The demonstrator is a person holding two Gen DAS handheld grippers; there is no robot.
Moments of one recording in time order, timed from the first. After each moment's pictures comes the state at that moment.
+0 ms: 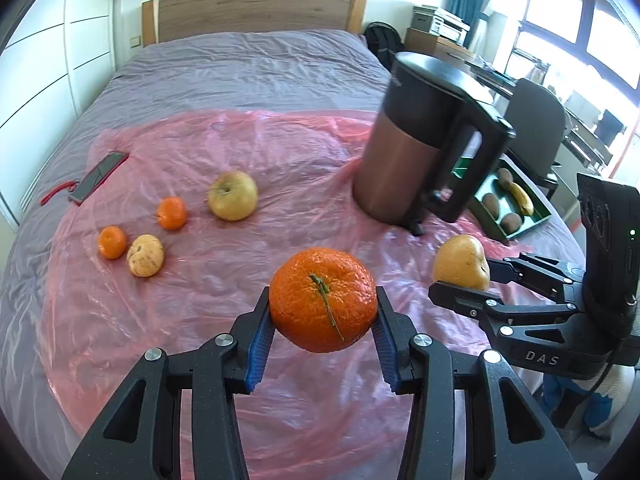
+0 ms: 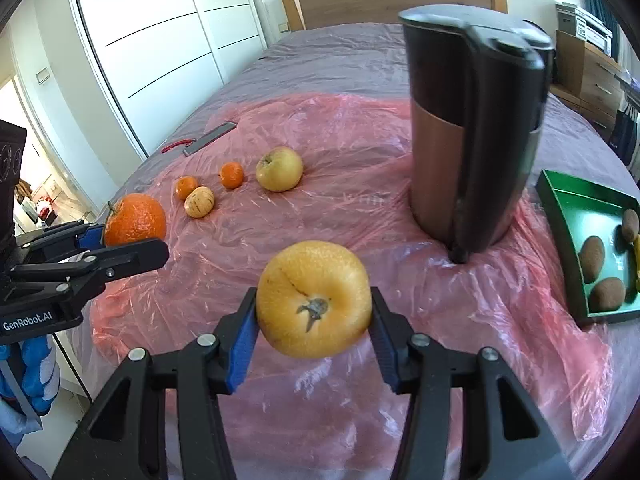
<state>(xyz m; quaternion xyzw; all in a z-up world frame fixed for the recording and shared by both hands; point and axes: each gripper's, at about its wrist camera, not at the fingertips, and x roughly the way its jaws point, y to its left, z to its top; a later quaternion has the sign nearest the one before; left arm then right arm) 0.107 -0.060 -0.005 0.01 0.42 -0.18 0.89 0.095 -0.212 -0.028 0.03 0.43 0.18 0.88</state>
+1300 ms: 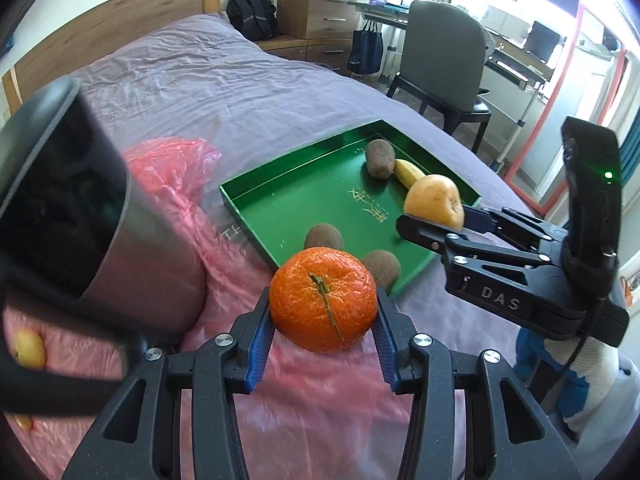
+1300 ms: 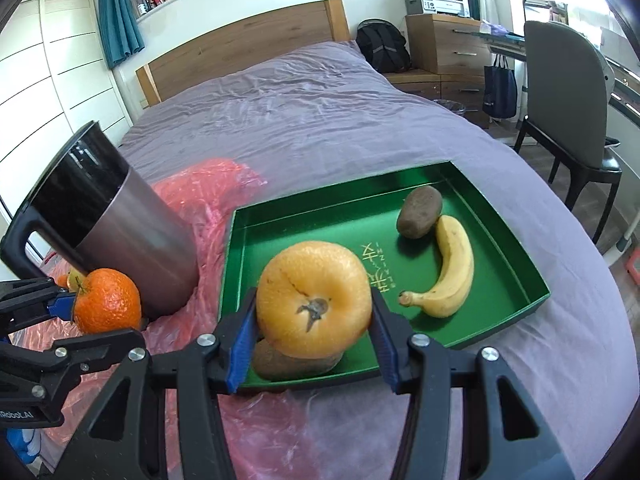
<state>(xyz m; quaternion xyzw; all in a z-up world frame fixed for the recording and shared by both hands) 0.193 -0.400 -0.010 0.12 0.45 -0.31 0.83 0.152 -0.542 -0.040 0.11 0.37 -0.01 0.92</state>
